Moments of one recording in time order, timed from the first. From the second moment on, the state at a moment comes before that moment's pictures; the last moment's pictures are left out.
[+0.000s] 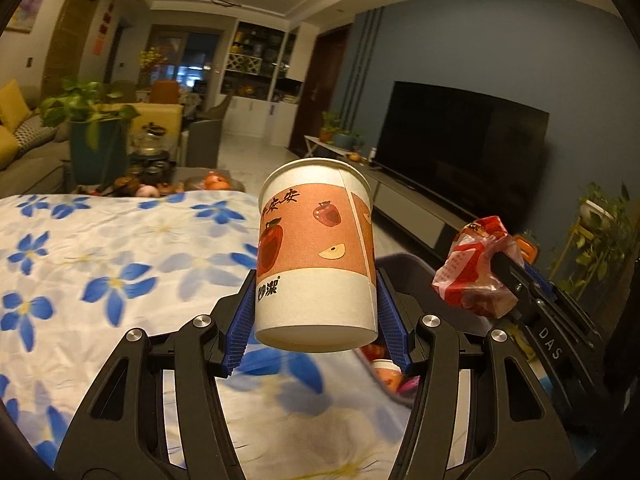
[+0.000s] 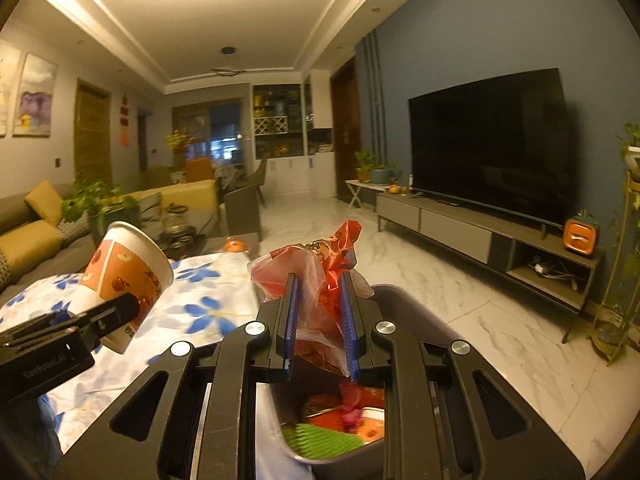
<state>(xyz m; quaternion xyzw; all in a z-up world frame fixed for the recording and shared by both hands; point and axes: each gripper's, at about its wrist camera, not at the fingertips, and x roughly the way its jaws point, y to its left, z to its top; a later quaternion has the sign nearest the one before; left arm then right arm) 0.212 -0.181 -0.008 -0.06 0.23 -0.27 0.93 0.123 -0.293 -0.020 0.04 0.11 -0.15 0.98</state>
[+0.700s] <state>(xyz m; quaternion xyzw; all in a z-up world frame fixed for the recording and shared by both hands) 0.242 -0.264 -0.042 -0.05 0.25 -0.35 0.90 0.128 -0.334 -0.041 0.07 0.11 -0.17 0.98</state>
